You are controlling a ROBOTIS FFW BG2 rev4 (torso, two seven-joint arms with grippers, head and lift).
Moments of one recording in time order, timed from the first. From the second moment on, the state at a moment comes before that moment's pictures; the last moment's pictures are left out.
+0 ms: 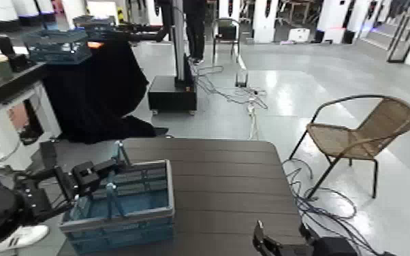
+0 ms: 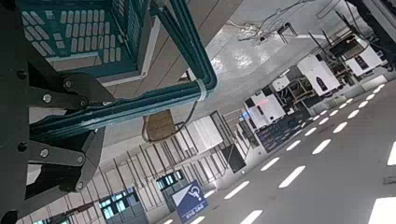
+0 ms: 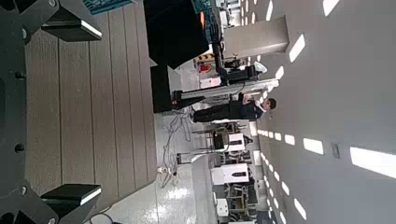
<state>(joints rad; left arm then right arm) -0.56 0.57 -0.33 -0.95 1.37 0.70 -0.58 0.38 -0.15 0.24 -1.91 -0.19 0.00 -0.21</state>
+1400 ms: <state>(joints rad) -0.13 0.41 -0.04 -1.65 1.41 0.91 -0.23 0.39 -0.14 0.22 -1.90 -0.17 -0.04 -0.22</state>
